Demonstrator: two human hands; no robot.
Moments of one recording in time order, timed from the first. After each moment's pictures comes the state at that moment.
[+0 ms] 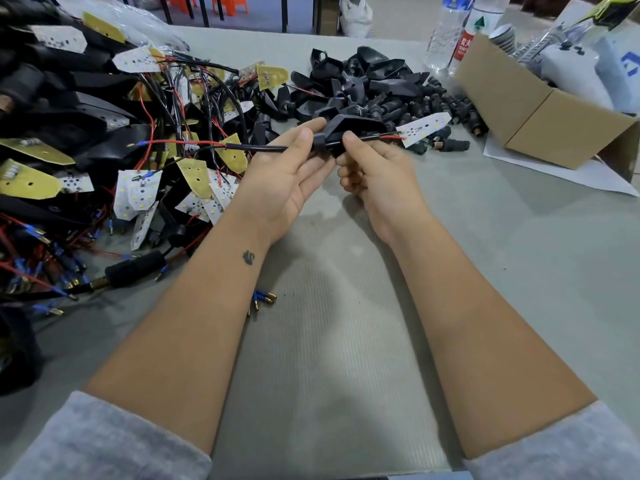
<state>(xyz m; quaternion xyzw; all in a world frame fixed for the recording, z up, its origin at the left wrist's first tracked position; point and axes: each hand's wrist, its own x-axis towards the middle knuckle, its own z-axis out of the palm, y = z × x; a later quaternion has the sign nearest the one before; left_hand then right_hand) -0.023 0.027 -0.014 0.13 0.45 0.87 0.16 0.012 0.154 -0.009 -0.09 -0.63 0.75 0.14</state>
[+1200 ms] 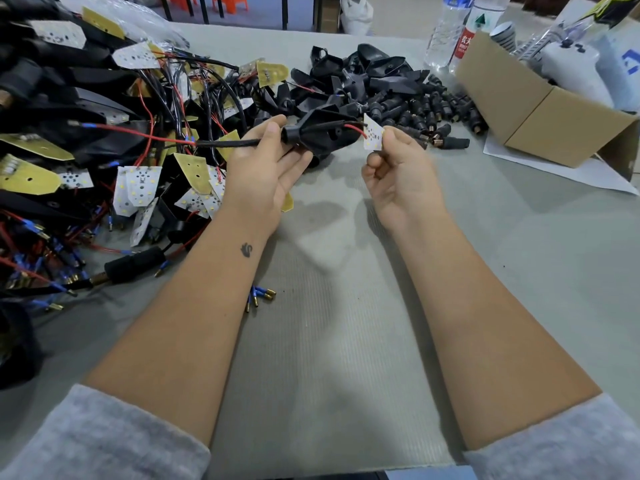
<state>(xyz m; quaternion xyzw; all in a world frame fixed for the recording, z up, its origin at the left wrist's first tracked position) -0.032 0.023 -0.015 0.00 0.46 0.89 0.06 0.007 0.168 -0.008 -0.17 -0.39 0.88 0.19</state>
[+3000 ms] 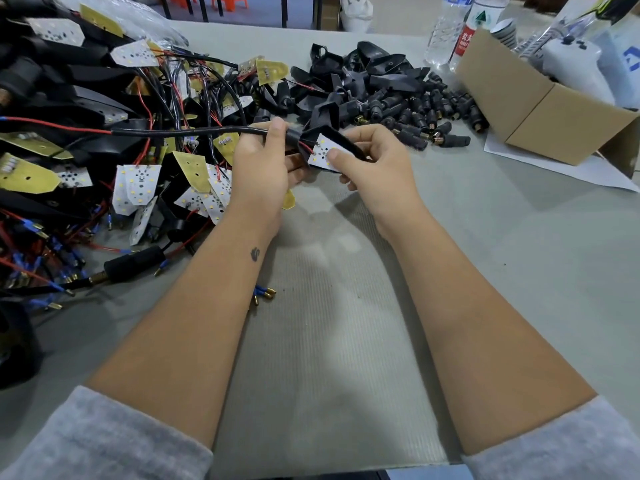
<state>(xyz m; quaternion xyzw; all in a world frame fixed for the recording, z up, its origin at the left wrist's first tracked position) -0.023 0.028 -0.012 0.03 0.57 0.82 0.00 0.016 0.155 -0.013 -0.07 -0.74 0.64 0.19</state>
